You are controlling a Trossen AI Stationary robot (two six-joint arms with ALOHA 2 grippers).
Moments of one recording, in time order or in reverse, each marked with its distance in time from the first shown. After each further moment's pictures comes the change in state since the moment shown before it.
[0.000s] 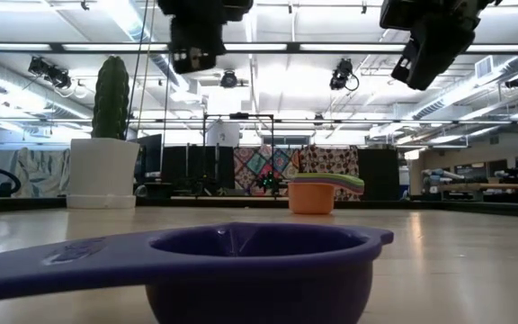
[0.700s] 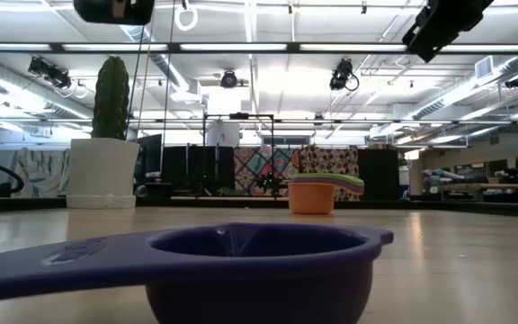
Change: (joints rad) left arm -0.421 0.096 0.001 0.224 -0.479 -0.646; right arm 0.000 -0.231 0.000 -0.012 0.132 -0.116
